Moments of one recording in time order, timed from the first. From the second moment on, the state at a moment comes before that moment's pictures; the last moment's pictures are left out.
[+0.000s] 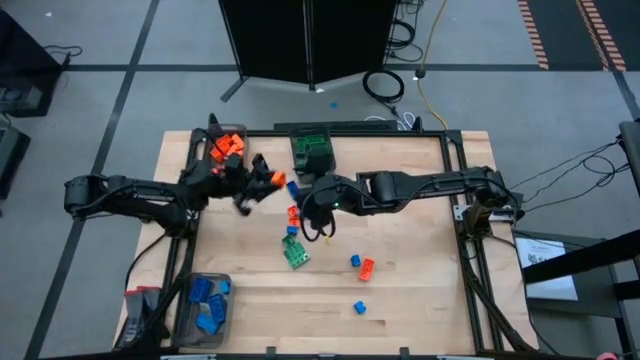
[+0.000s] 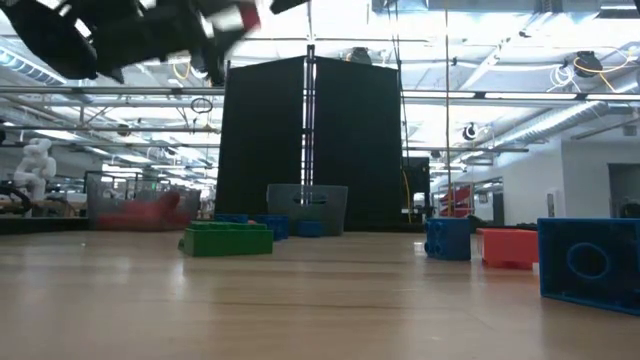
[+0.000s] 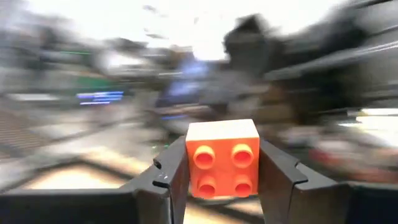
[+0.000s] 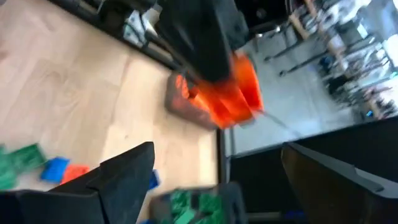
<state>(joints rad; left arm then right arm) 0.26 1.08 0.36 1.05 0.24 -0.42 0.11 1.85 1.87 -0.58 0.55 -0.50</state>
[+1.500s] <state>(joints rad) 0.73 1.07 0.36 0.14 -0.48 -0.11 0.13 1.83 1.72 -0.75 0.25 -0.14</state>
